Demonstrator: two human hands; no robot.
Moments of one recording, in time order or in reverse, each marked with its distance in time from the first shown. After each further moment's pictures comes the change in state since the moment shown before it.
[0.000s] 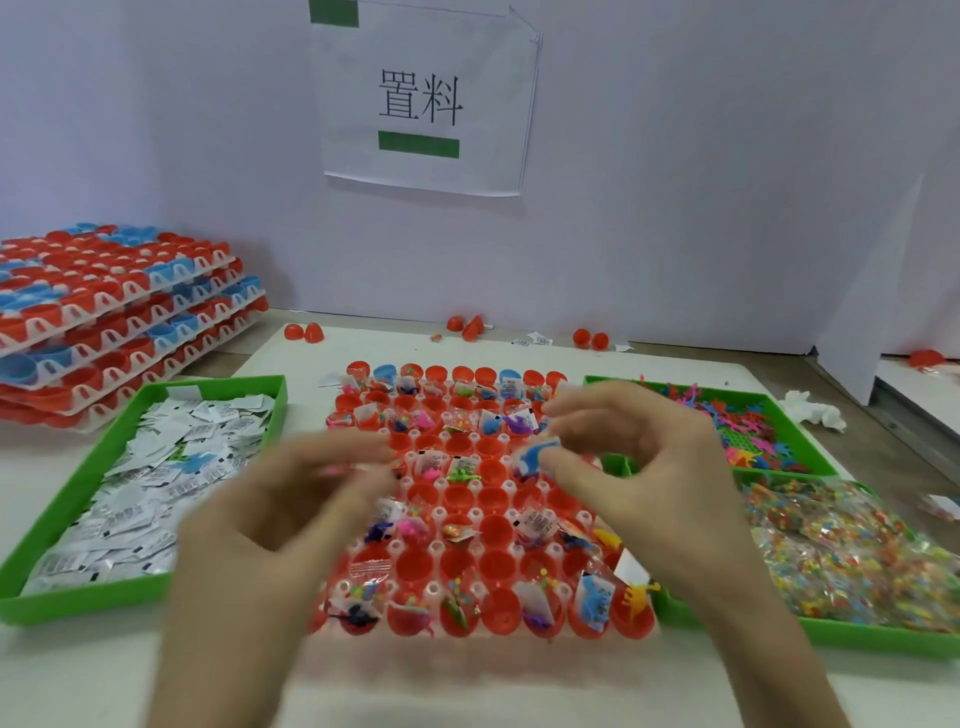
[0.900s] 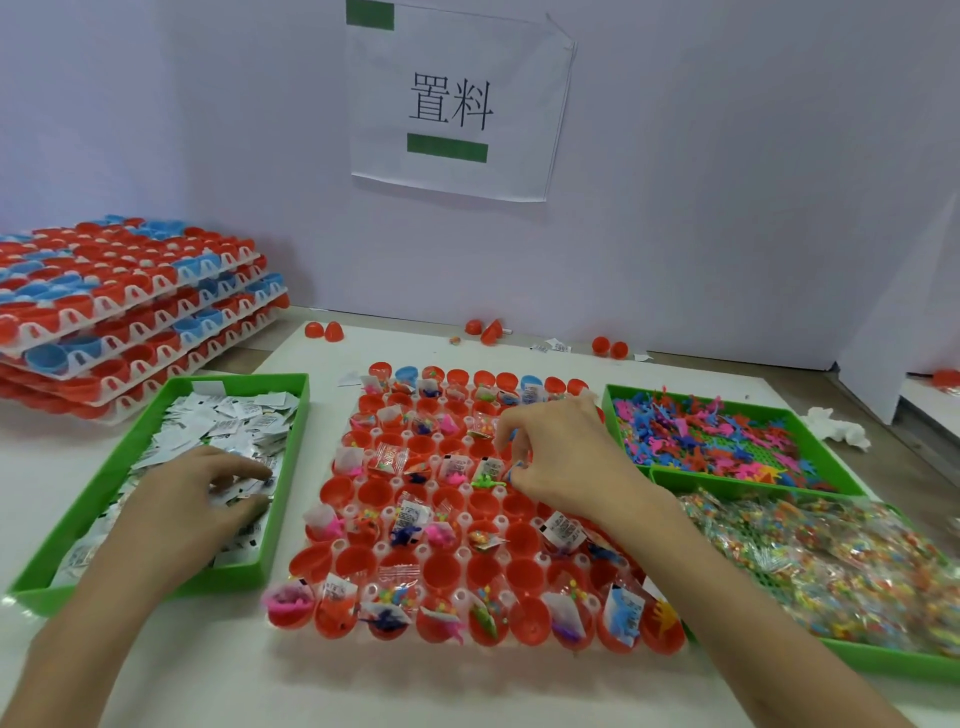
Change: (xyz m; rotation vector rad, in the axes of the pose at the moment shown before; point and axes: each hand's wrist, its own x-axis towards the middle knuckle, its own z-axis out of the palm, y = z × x) left_hand 0.084 -0.114 -0.107 0.922 -0.105 -0.131; right_hand 0.069 0.062 0.065 -0.758 -0.462 0.027
